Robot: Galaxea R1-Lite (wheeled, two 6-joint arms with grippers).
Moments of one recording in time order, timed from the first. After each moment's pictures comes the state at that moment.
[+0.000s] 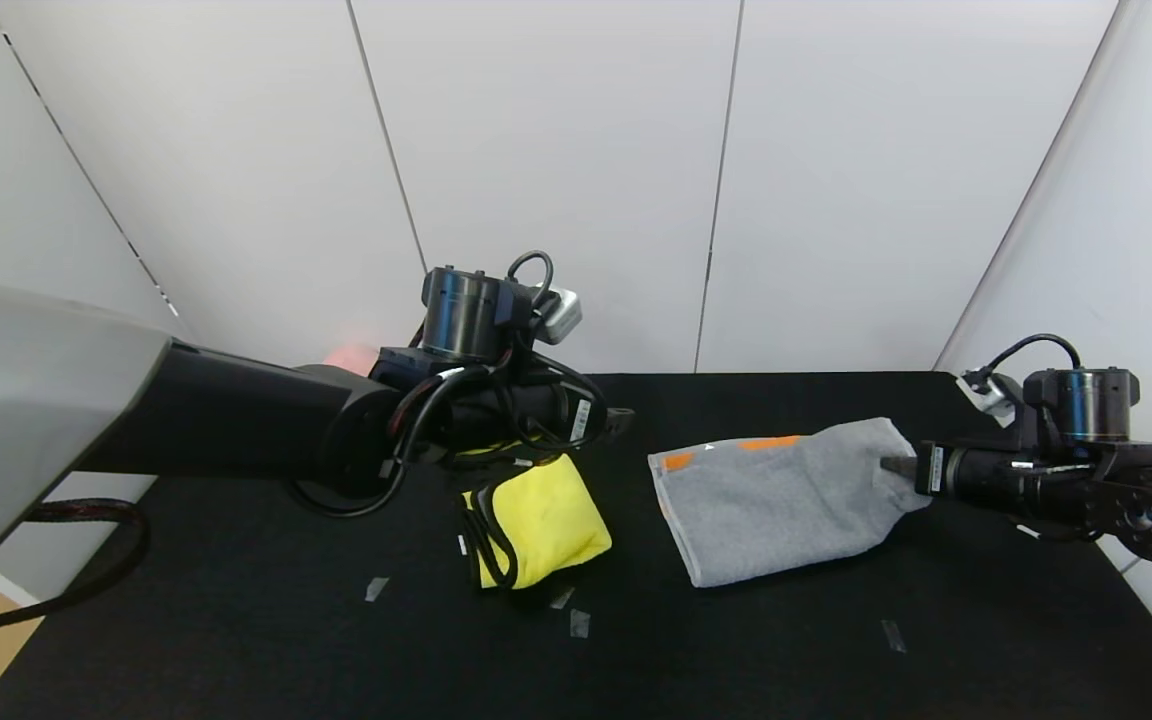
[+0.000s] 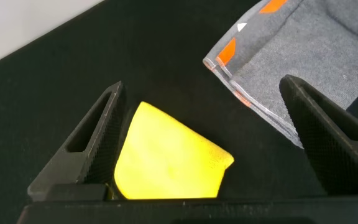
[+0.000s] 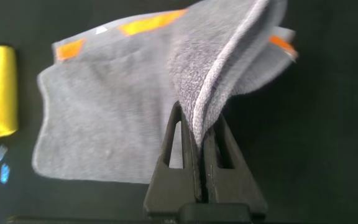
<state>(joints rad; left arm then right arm) -0.52 2.02 -1.34 -0.28 -0.01 0.05 -0.03 2.03 -0.89 -0.58 0.41 0.19</state>
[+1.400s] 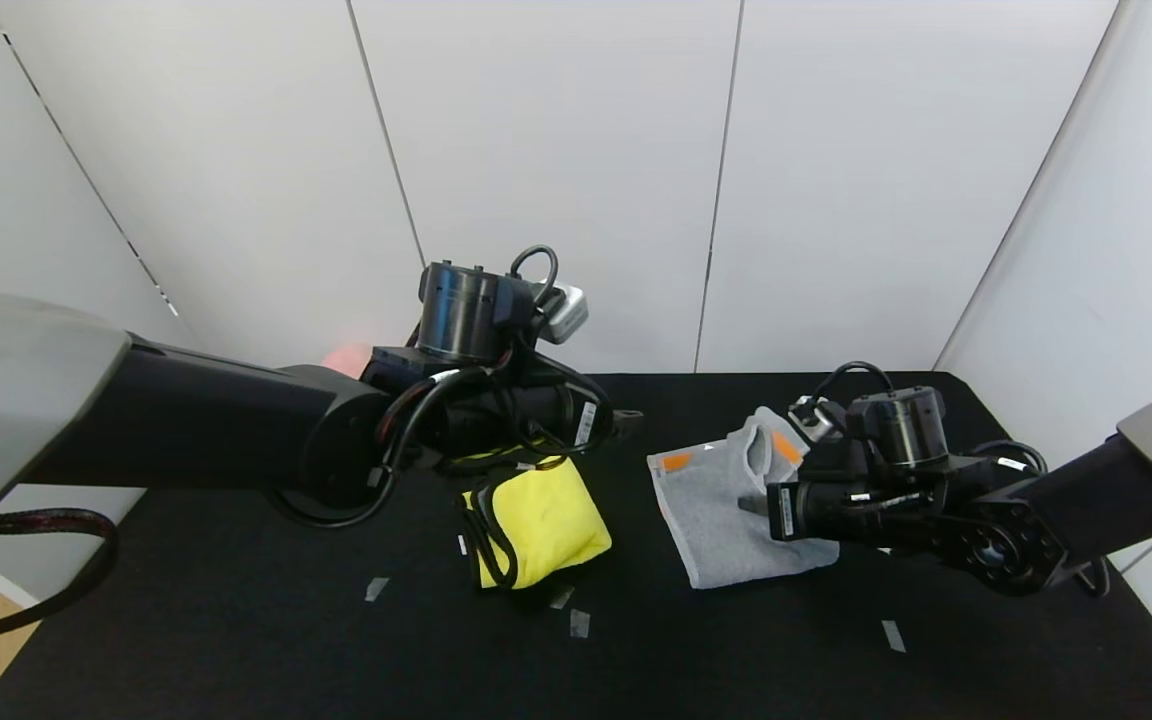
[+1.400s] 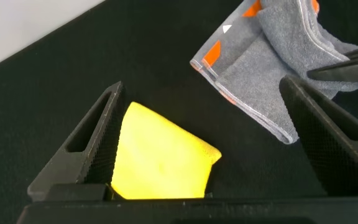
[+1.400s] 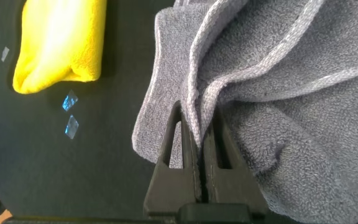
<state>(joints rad) -0.54 1.98 -1.31 -0.28 -0.01 0.05 0.34 2.10 -0.96 -0.55 0.33 0.22</state>
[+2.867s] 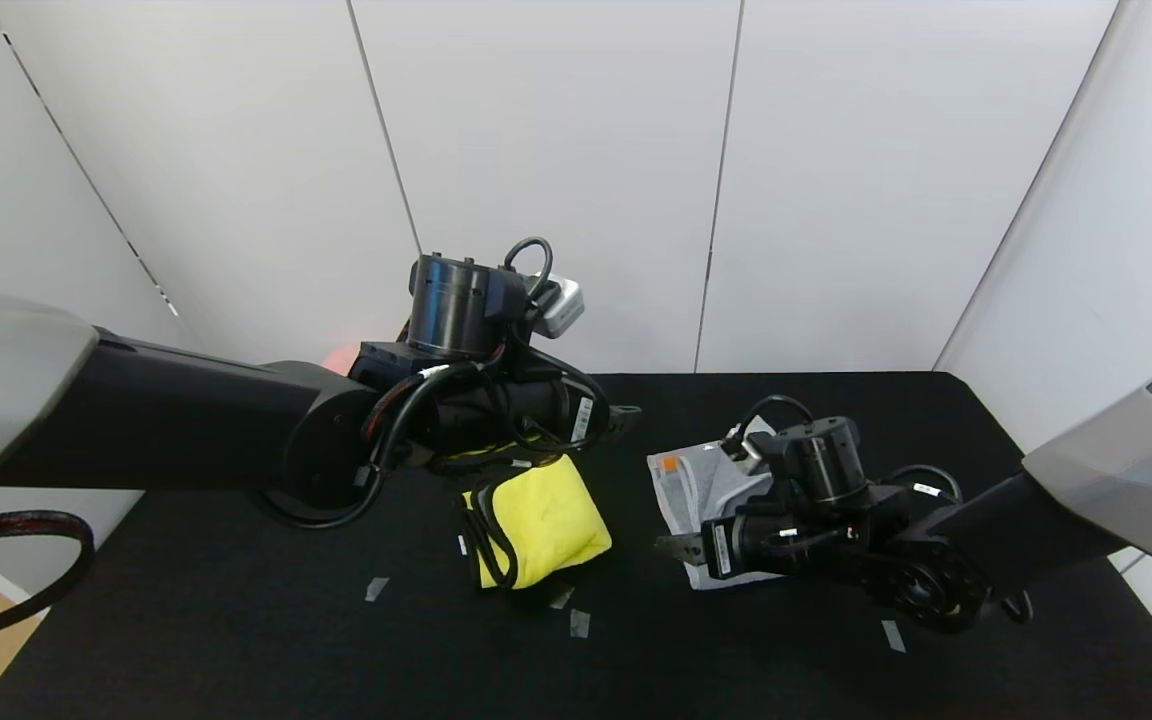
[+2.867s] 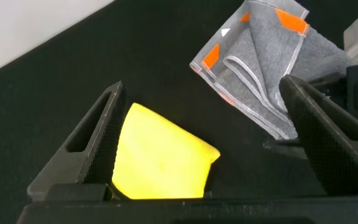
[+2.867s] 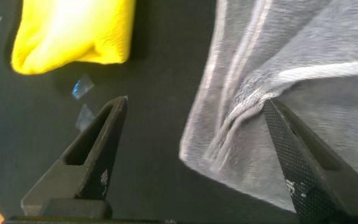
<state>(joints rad) -0.54 1.96 -1.29 -0.28 -0.01 0.05 0.51 2.17 -0.99 -0.56 0.21 0.23</state>
